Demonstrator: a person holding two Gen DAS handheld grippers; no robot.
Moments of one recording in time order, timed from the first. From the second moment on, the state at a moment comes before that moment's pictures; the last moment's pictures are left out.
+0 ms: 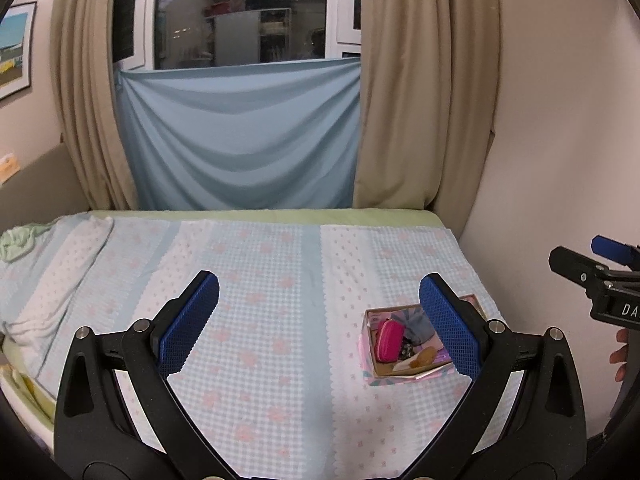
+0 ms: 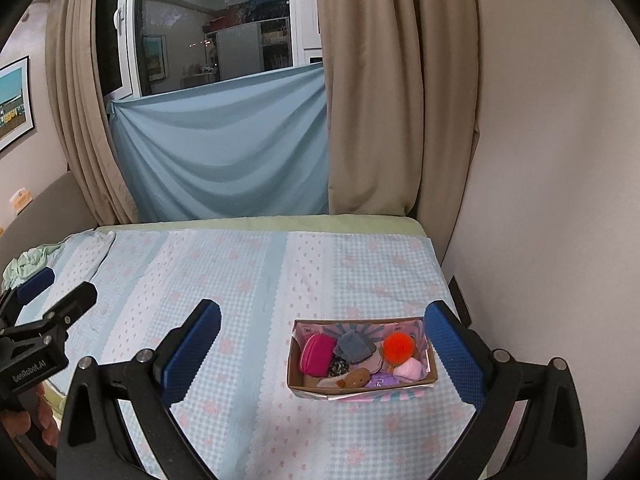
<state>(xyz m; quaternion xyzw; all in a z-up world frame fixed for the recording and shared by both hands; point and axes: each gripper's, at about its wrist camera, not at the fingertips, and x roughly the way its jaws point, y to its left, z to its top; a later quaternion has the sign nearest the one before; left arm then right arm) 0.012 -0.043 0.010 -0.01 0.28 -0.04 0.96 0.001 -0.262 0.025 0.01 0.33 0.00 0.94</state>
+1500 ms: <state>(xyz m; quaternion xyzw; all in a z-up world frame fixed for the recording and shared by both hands) 0.002 -0.045 0.014 -0.01 0.26 -0.05 0.96 -0.007 -0.264 0.029 0.01 0.31 -0.01 0.95</state>
